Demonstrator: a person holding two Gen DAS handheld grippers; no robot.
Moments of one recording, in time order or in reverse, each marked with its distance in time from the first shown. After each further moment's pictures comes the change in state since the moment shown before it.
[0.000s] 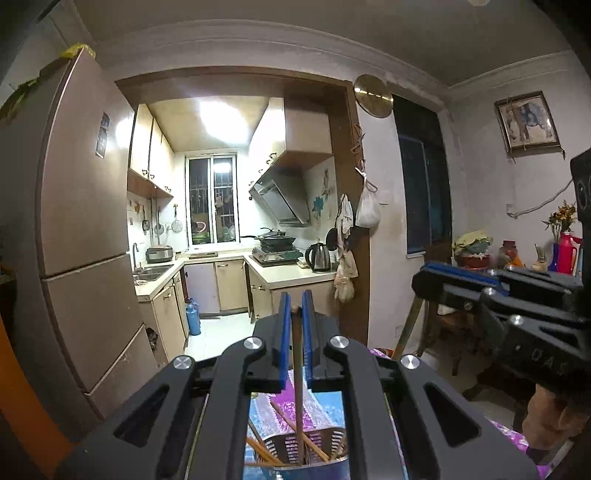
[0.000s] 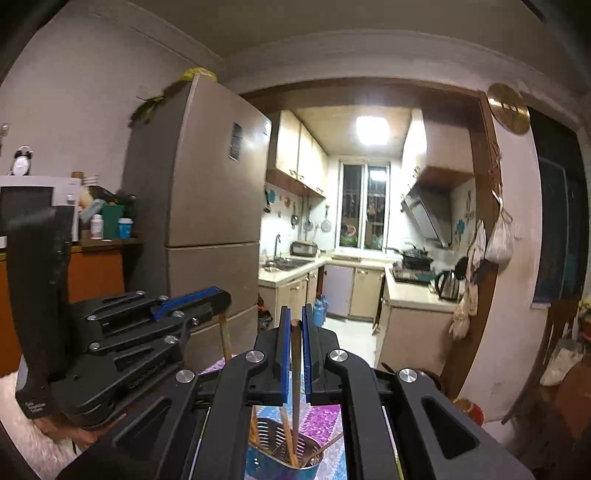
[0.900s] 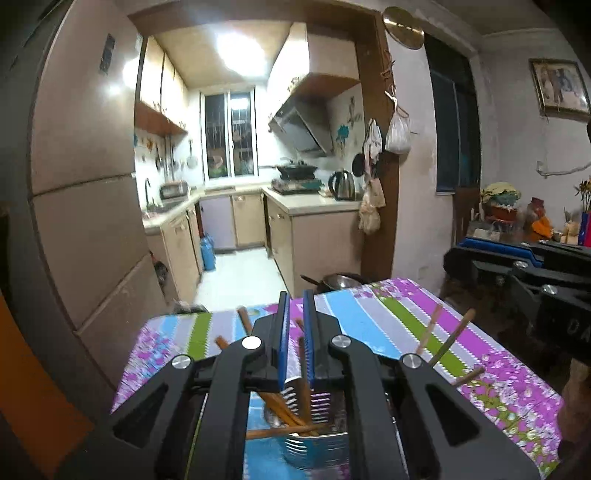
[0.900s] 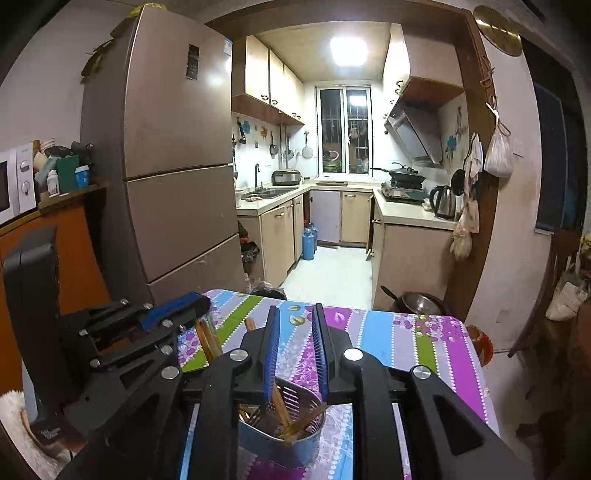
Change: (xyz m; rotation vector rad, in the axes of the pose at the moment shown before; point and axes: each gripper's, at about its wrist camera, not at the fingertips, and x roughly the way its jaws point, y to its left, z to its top) left arm 0.075 0.035 -0.093 -0.014 0.236 0.082; right arm 0.088 -0.008 -0.083 0.090 0.252 -0.039
